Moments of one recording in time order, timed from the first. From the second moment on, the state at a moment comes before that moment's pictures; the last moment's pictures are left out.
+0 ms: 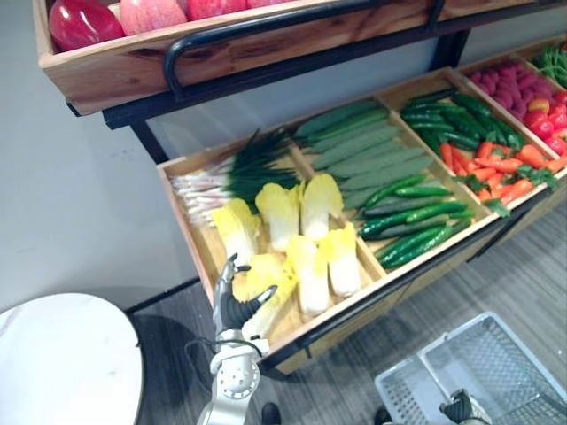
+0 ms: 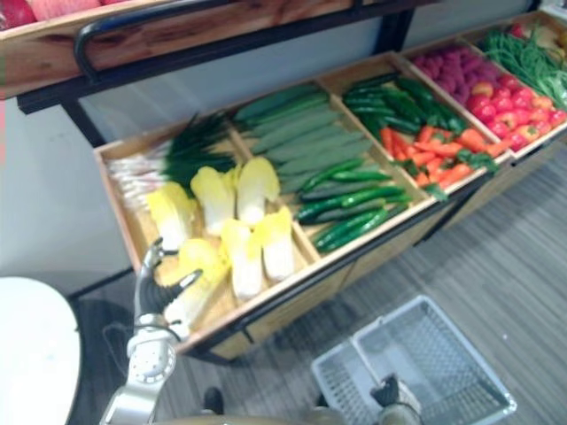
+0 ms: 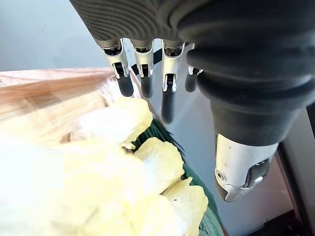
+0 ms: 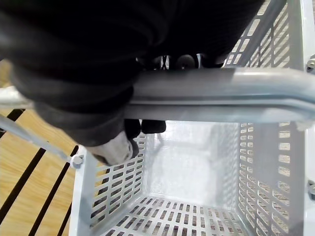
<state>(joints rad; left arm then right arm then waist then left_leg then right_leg) 0.23 0.06 -0.10 -0.02 0.40 -0.13 0.50 0.06 -0.22 -0.08 1.14 -0.61 -0.10 -0.41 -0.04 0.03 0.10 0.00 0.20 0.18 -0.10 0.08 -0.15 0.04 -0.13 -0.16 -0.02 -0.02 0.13</state>
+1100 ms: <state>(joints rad) 0.18 0.13 -0.07 0.36 0.52 -0.07 0.42 0.06 -0.22 -0.13 1.12 -0.62 -0.10 -0.41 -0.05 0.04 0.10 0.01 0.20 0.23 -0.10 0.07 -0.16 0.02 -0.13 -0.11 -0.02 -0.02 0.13</state>
